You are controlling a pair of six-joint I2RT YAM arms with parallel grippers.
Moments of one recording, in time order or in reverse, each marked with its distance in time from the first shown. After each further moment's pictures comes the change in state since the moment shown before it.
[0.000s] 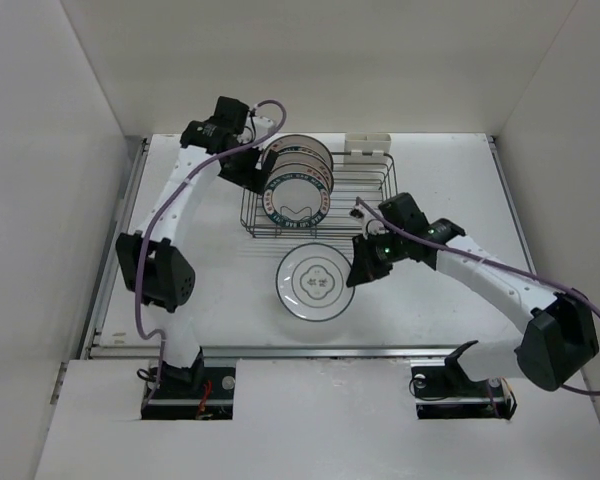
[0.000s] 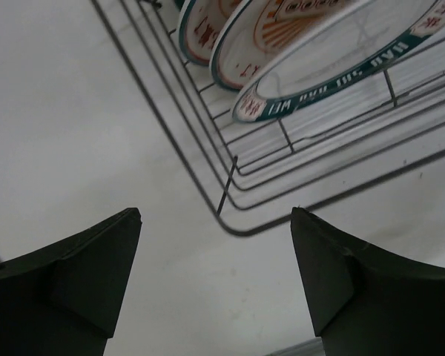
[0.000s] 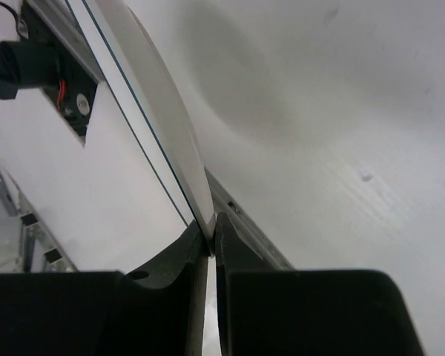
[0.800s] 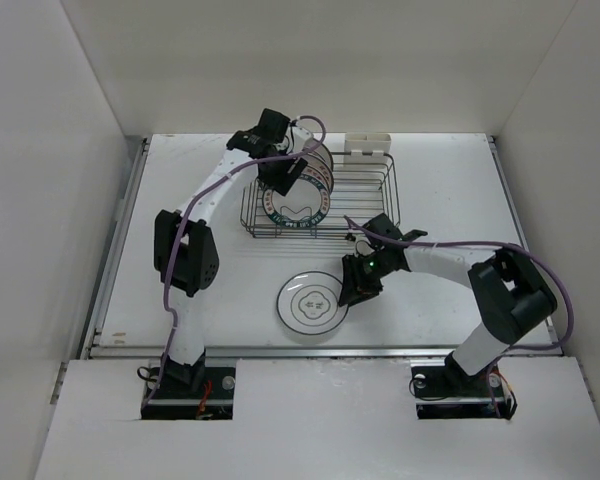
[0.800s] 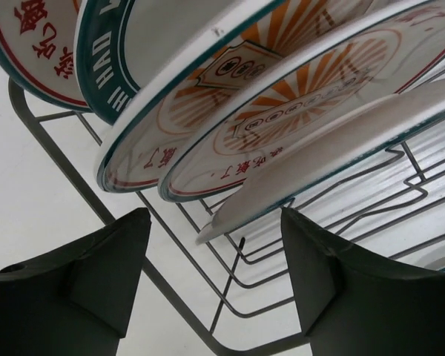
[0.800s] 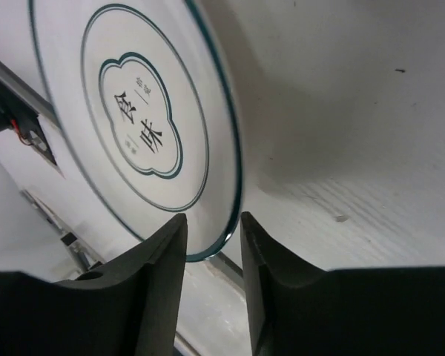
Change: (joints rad) left arm -0.136 0.212 0.027 0.228 -0.096 0.092; right arm 0.000 0.292 -0.166 0.190 -0.025 0.200
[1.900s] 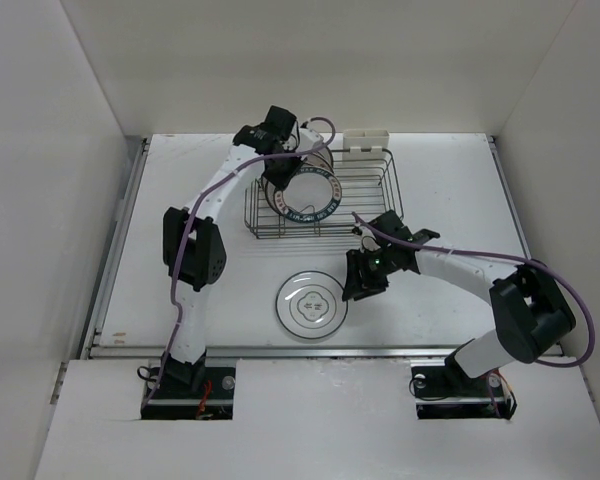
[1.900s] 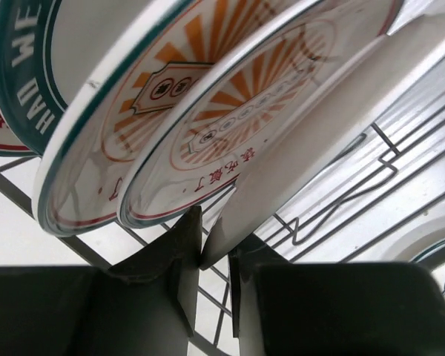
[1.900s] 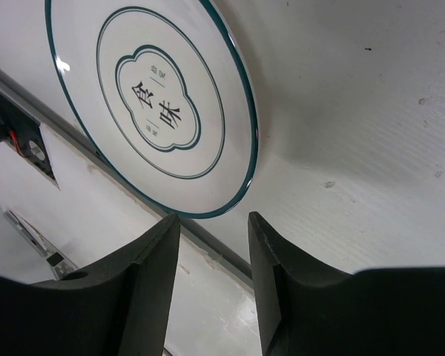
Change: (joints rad) left arm 0.002 0.086 0.117 -0.095 0.107 0.057; right arm 0.000 -0.127 -0.003 -0.051 0.096 0.005
